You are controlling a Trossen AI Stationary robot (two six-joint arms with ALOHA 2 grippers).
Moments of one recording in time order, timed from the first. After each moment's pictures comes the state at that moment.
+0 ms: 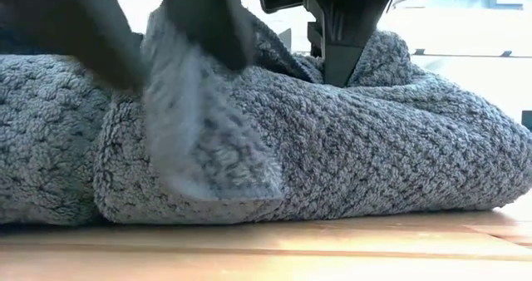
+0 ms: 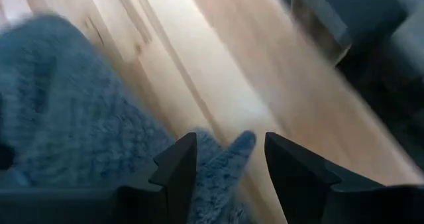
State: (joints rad) left arm -0.72 2.23 1.84 -0.81 -0.45 0.00; right arm 0.33 2.04 1.71 -0.96 -0.11 0.48
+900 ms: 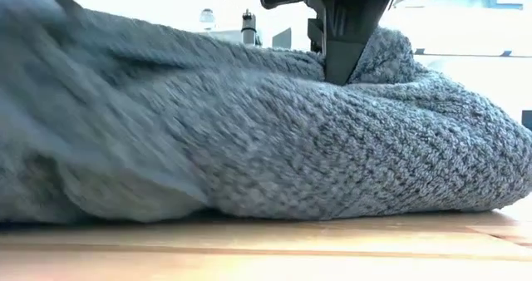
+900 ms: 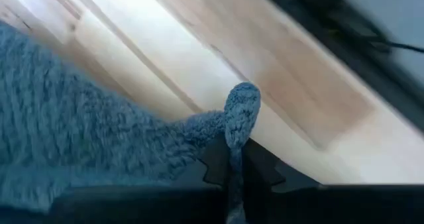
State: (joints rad) left arm -0.76 2.20 1.91 -1.06 -0.22 0.12; right arm 0.35 2.04 1.71 -0.97 -0.11 0.47
